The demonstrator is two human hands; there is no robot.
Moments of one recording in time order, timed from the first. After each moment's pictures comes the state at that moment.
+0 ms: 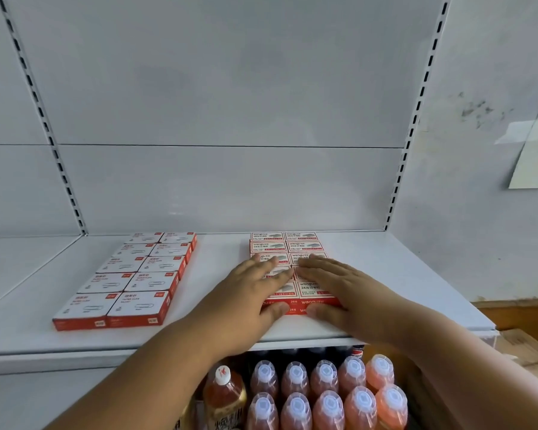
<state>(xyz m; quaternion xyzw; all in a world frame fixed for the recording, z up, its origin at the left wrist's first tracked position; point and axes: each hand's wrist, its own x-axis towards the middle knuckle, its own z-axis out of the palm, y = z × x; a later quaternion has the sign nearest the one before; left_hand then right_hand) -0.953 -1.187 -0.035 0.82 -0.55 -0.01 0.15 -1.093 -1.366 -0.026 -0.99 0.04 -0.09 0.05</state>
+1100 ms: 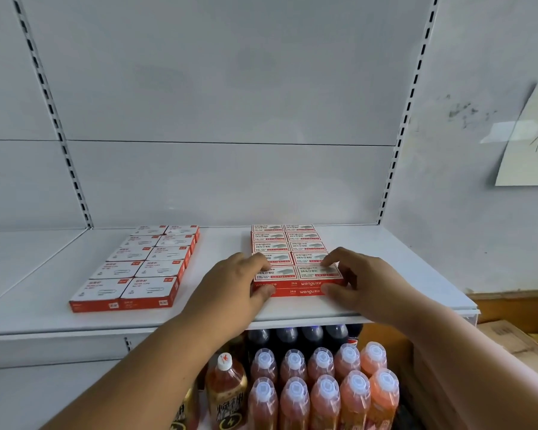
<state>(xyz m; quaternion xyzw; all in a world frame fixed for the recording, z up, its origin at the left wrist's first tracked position) -0.963 -1.166 -0.038 0.83 -0.49 0.09 0.27 -1.115 -1.361 -0.026 -0.96 0.17 -0.18 0.16</state>
